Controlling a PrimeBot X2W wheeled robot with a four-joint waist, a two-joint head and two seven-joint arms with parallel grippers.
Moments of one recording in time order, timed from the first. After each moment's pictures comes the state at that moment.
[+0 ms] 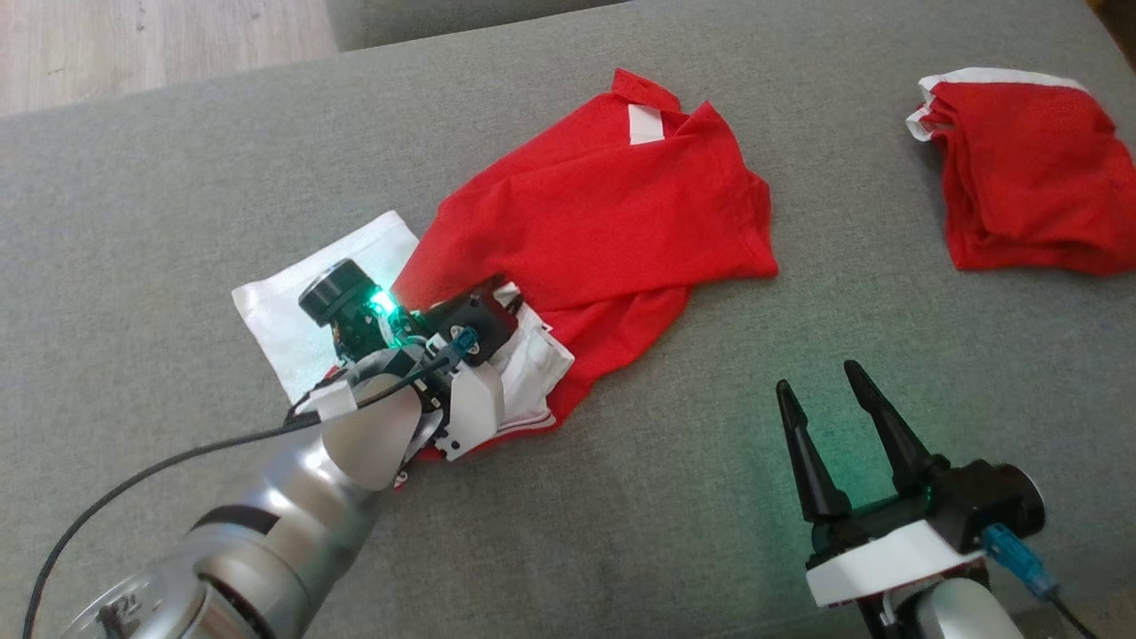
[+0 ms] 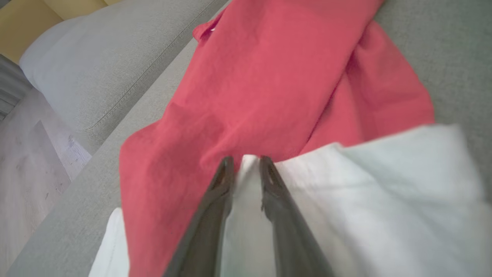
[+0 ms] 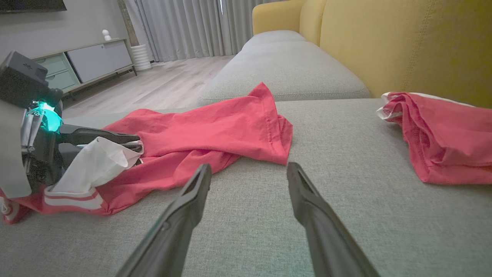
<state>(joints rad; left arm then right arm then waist) -0.88 0.05 -1.04 1.16 -0.25 -0.09 -0.18 0.01 -0.09 0.21 0.16 0.11 0.13 -0.26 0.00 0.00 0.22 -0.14</state>
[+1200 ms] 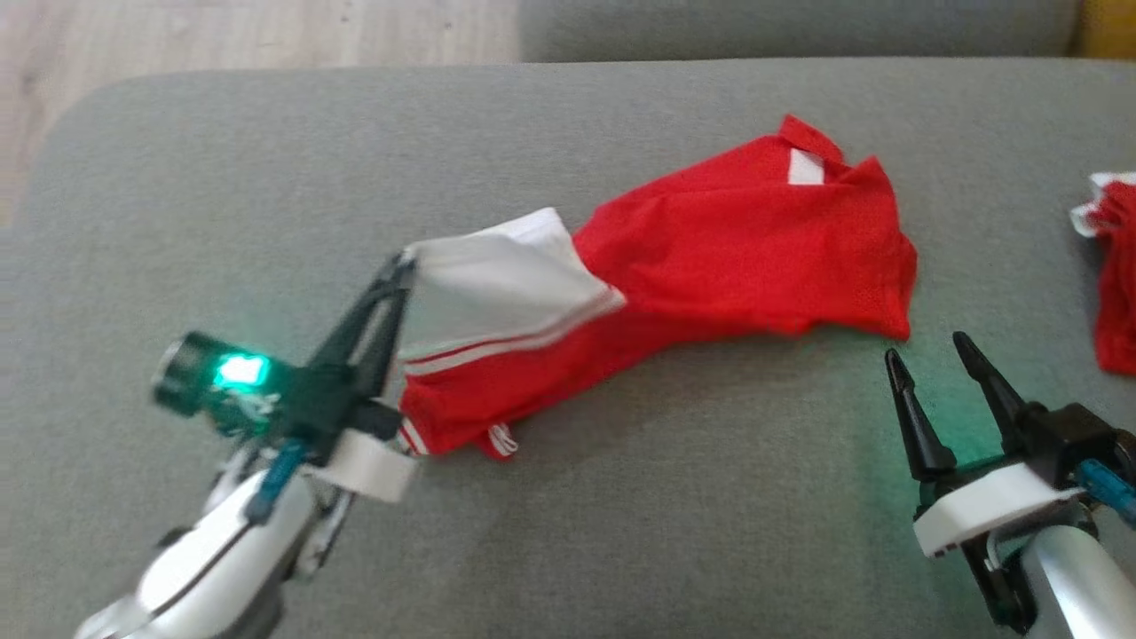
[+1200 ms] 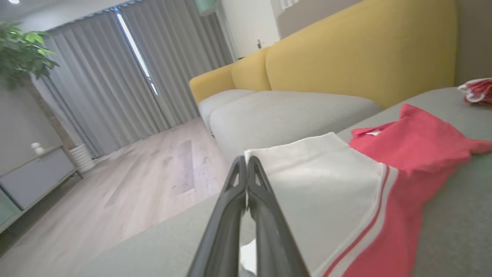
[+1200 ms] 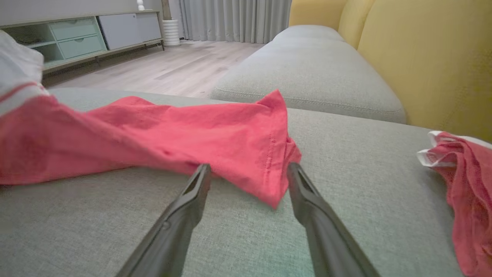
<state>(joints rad) -0.49 0.45 -0.80 0.23 -0.36 0.25 -0.24 -0.12 -0.29 0.19 0.37 0.22 0.13 -0.25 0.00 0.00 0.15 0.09</state>
